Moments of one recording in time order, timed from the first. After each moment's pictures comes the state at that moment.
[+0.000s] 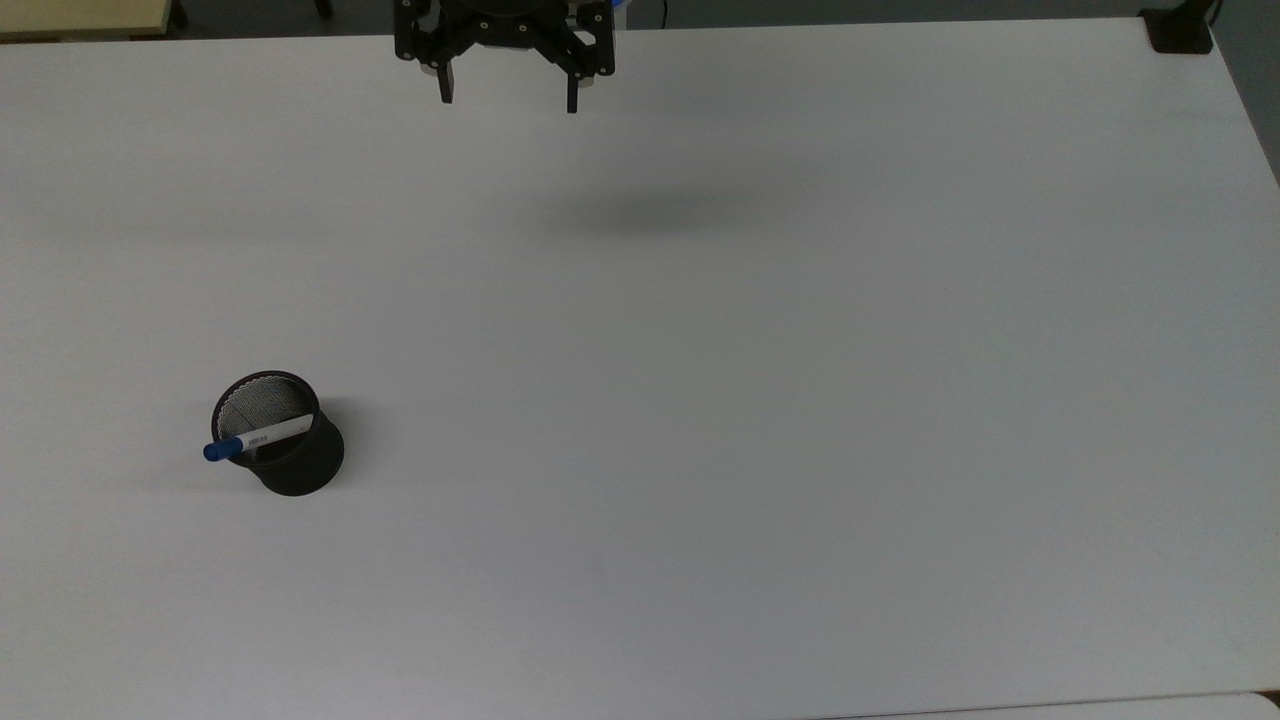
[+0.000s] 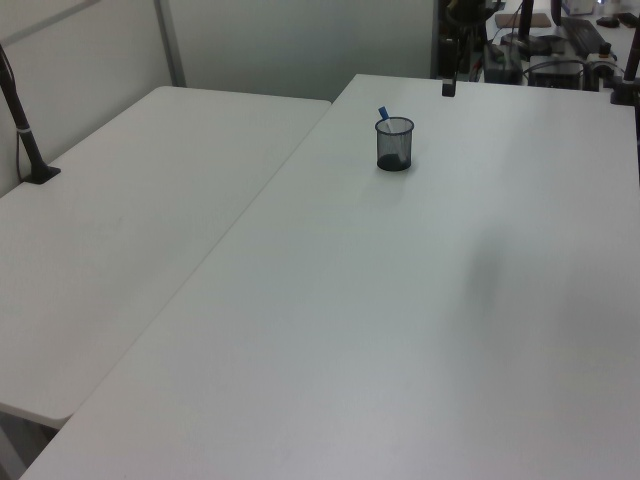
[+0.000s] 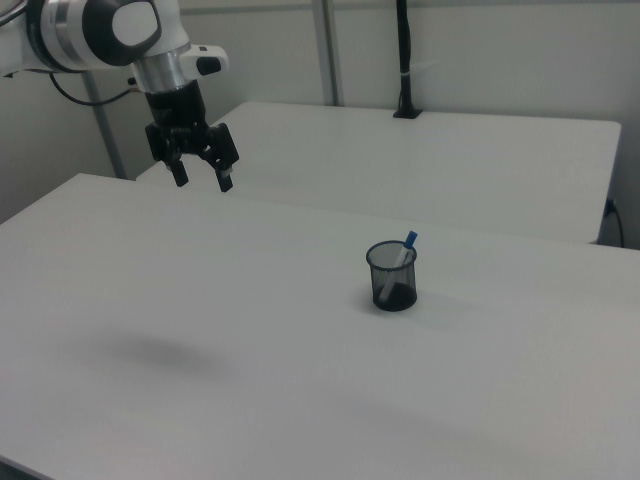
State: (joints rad) arm 0.09 0.09 -0.03 -1.54 -0.08 1.66 0.06
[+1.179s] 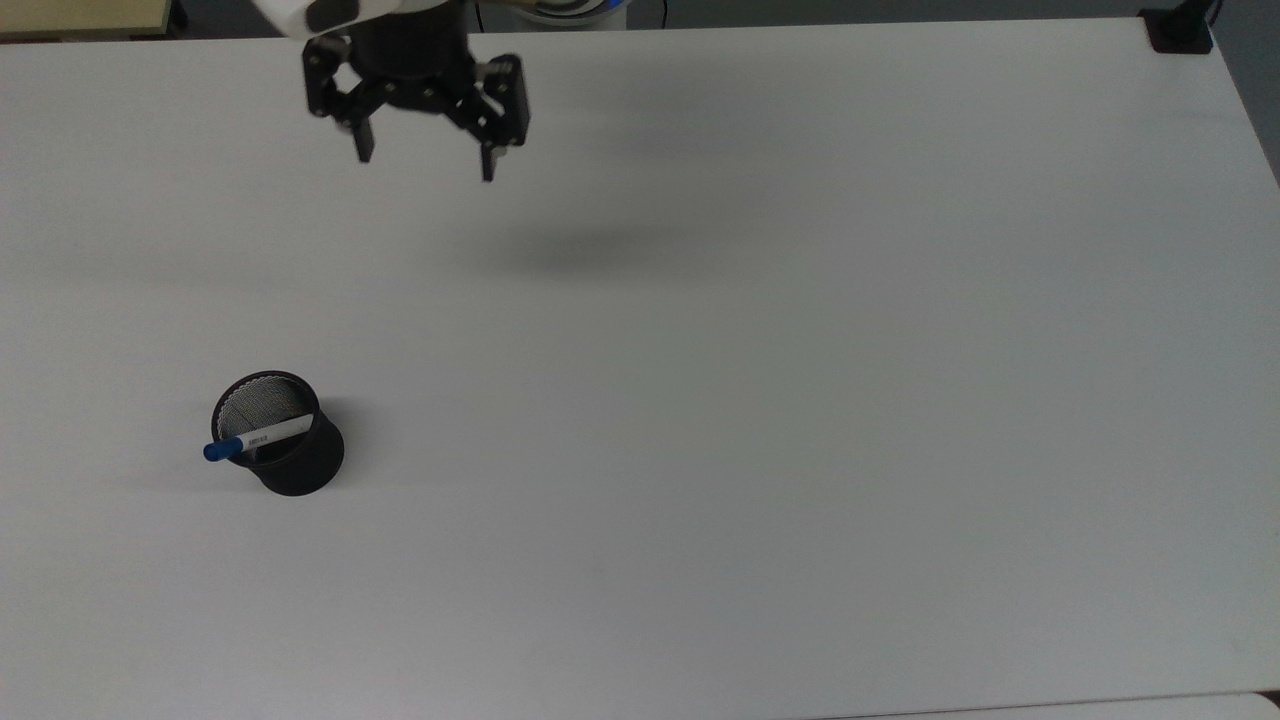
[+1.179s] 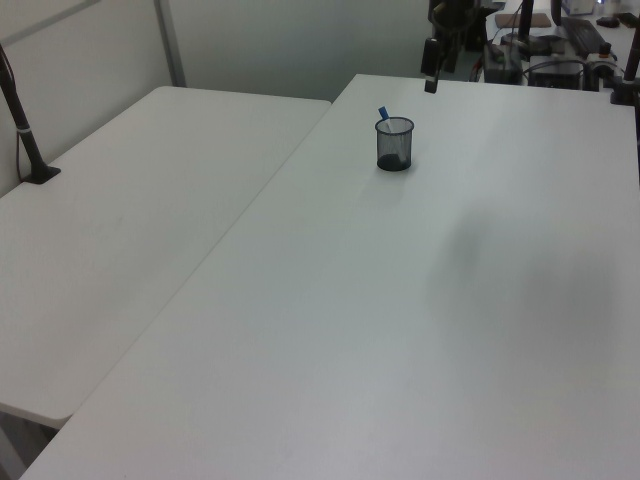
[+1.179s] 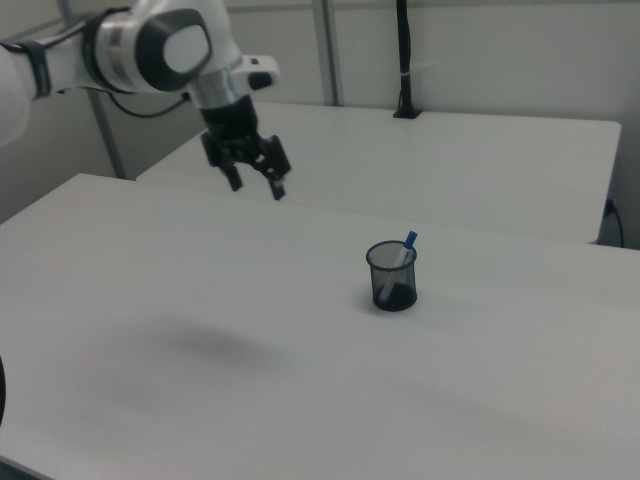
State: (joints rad) arm -0.01 0.16 -0.04 -1.55 -0.07 1.84 0.06
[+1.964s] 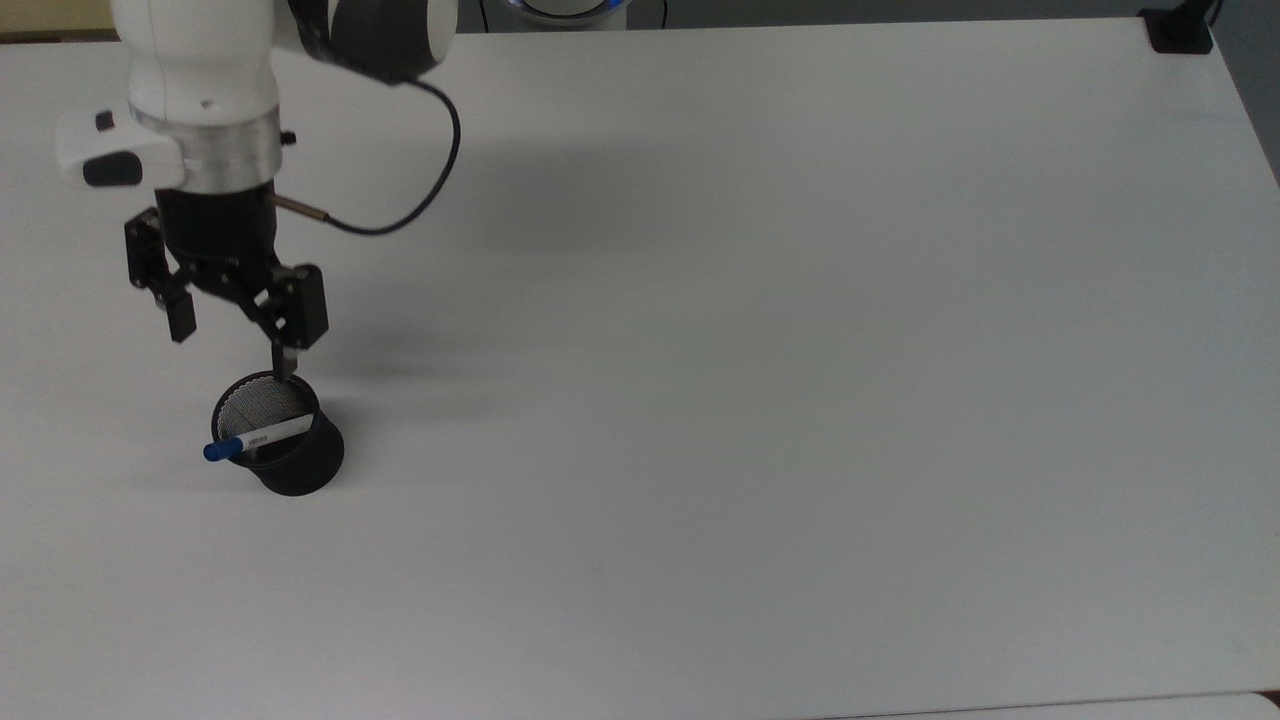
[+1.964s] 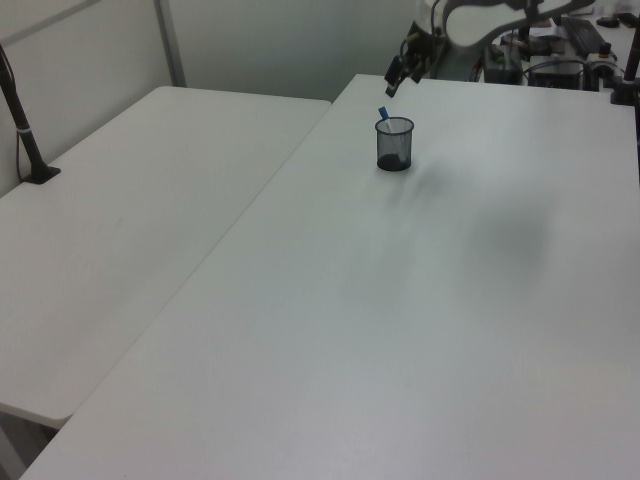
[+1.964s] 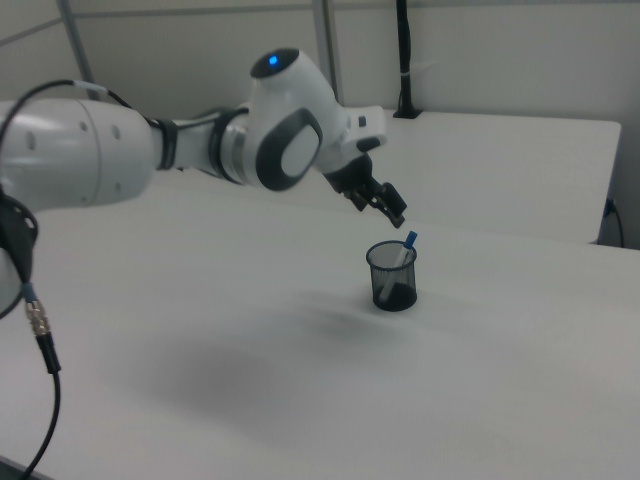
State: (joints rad) arm -0.19 0.42 -0.05 -1.55 -0.08 2.46 0.15
